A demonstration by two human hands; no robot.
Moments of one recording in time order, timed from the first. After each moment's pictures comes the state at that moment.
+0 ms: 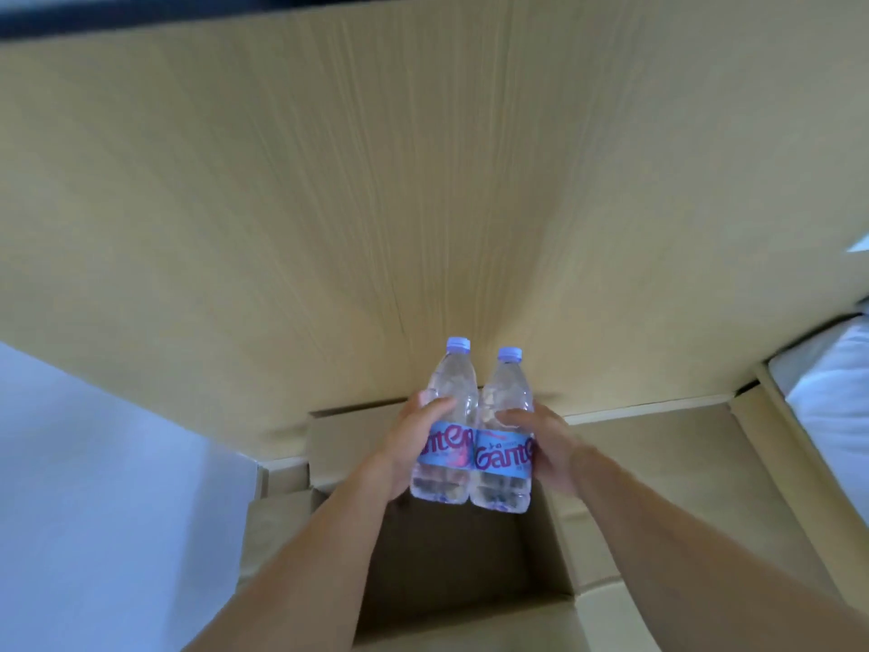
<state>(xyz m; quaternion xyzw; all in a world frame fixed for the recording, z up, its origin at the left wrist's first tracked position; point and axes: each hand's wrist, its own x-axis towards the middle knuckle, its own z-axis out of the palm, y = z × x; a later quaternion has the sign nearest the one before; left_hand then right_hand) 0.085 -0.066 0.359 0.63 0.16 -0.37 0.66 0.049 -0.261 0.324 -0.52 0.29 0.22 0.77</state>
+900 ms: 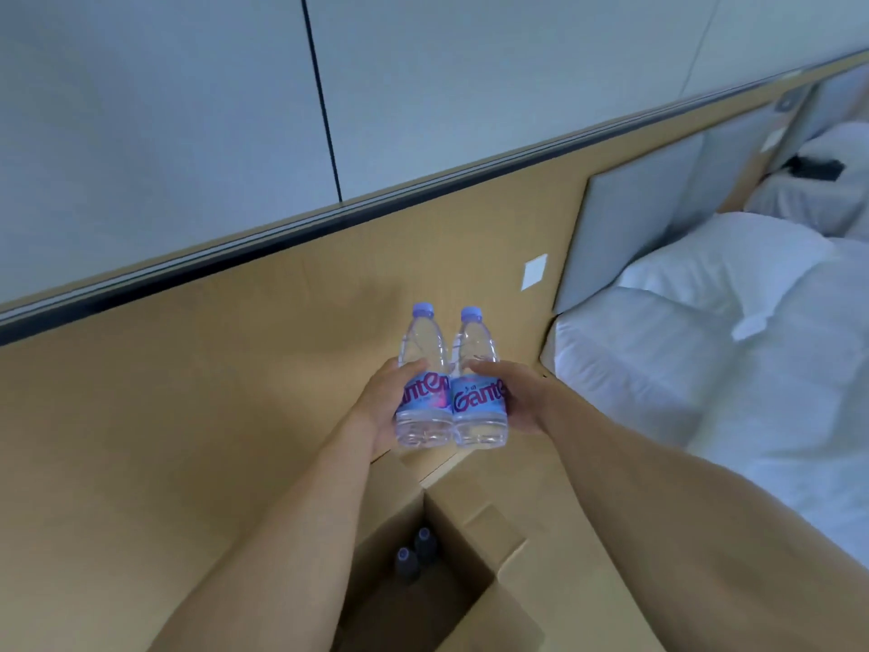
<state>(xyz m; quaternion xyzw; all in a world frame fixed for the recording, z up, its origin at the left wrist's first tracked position) 0.044 -0.155 0.574 0.61 -0.09 -0.43 0.65 -0.075 -0.319 0.573 -0.48 0.32 0.00 0.81</state>
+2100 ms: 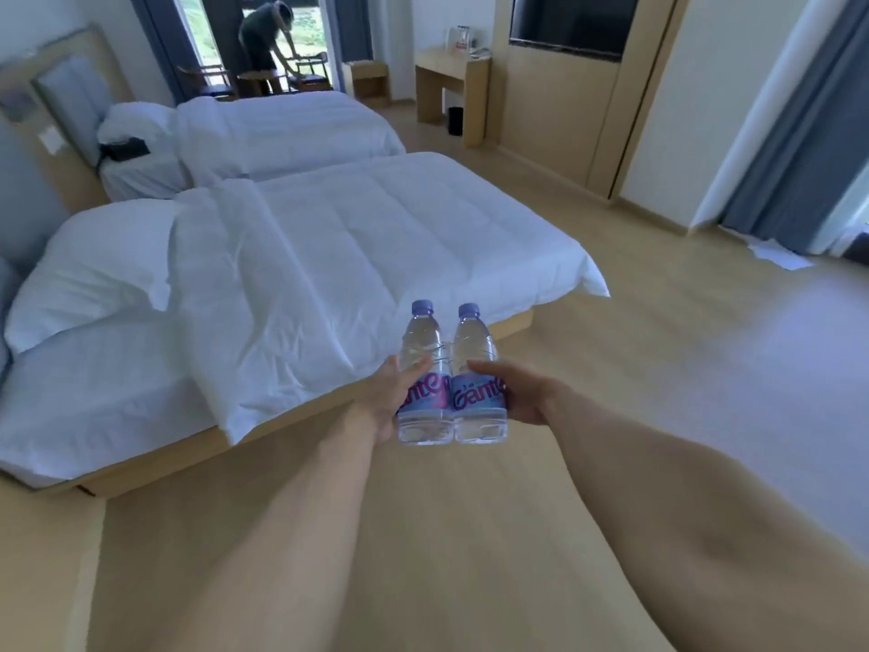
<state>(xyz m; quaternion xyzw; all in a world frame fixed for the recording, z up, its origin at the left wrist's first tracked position) -0.569 -0.244 0.558 0.39 -0.49 -0.75 0.23 -0.749 -0.154 0.563 -0.20 0.58 -0.47 0.63</state>
